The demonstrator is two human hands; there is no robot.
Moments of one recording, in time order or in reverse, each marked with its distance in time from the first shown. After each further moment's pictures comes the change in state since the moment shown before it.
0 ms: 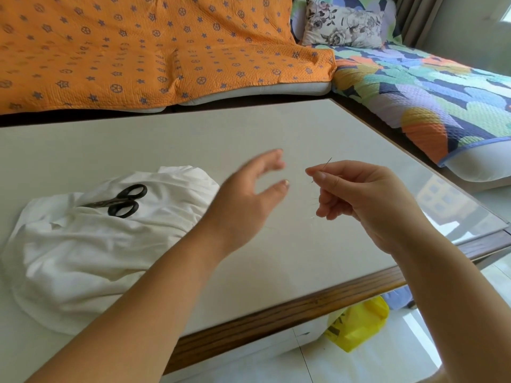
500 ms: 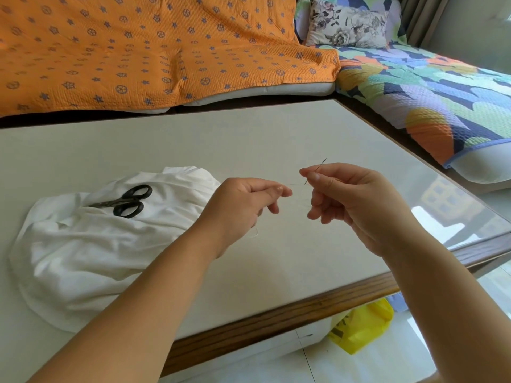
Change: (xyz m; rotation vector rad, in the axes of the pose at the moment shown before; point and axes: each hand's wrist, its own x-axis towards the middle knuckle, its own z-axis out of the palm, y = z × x) left_hand 0.001 -0.007 -0.005 -0.127 -0.007 -0.268; right_hand 0.001 0.001 0.012 0.054 -0.054 0.040
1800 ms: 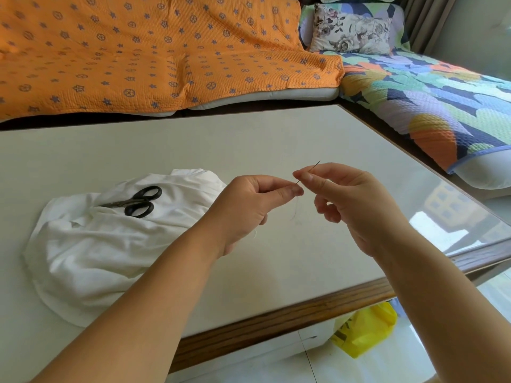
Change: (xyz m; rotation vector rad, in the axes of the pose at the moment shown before) left_hand -0.013 0.017 -0.007 -0.051 -0.074 0.025; right_hand -0.003 -0.007 0.019 -0.138 0.036 -0.030
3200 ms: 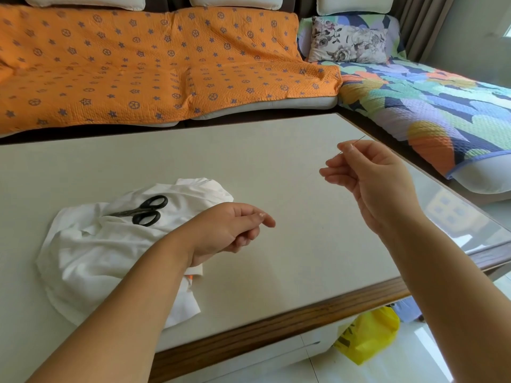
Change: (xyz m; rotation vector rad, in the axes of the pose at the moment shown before) left_hand -0.002 -0.024 -0.036 0.082 -0.212 -0.212; right_hand 0.030 -0.007 -0.020 0.311 0.284 -0.091
